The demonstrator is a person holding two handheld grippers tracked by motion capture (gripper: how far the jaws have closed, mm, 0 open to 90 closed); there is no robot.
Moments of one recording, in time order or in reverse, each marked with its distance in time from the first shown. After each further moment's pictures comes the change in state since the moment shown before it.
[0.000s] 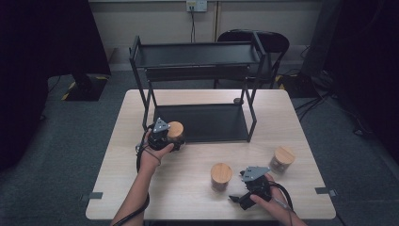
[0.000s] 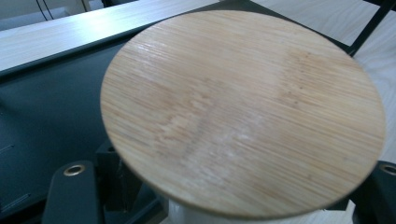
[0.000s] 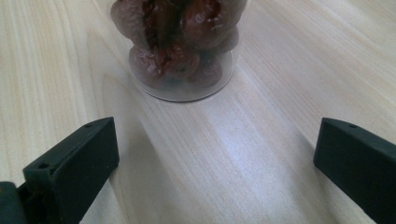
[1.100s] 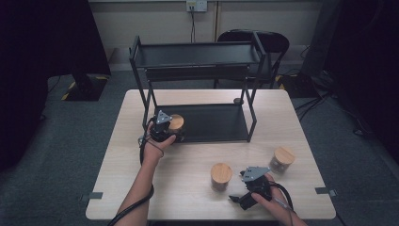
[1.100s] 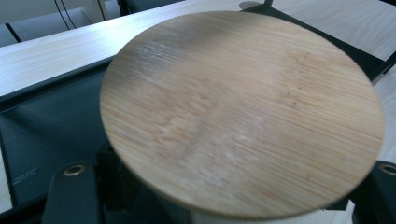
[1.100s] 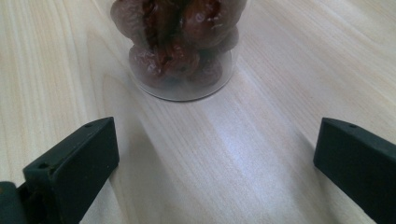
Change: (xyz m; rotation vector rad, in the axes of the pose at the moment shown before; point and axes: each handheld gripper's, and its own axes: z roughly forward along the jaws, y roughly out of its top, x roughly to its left) left arm 0.011 0.018 0.016 0.007 0.056 -0.008; right arm 0.000 0.000 0.000 0.001 -0.002 0.004
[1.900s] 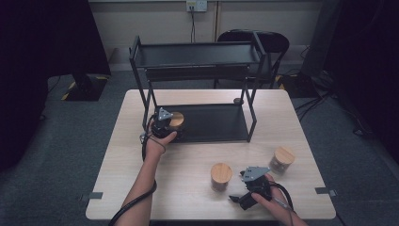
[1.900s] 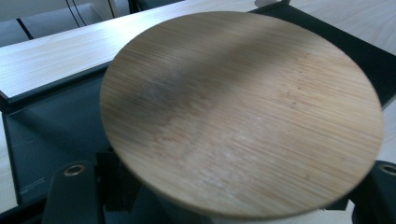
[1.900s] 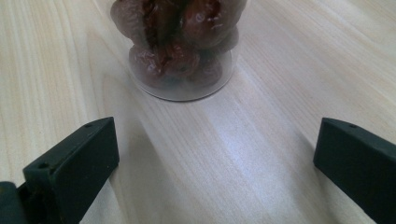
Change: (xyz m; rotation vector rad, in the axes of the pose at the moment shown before) left arm 0.008 0.004 0.014 0.021 0.032 -0.008; right arm 0.000 0.000 0.000 0.000 0.000 0.000
